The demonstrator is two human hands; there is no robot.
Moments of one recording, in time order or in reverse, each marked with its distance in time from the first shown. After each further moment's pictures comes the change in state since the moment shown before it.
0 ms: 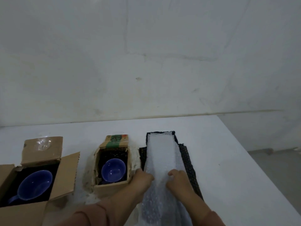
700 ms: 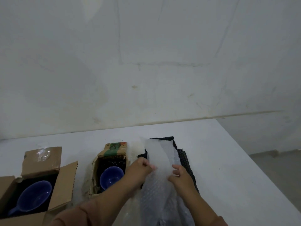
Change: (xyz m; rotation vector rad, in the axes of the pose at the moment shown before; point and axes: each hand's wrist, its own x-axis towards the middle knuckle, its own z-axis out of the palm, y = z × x) left_hand -0.020 0.041 -0.017 0.081 0.013 0.321; right_hand -0.005 -0.009 -0.024 0.624 0.019 0.028
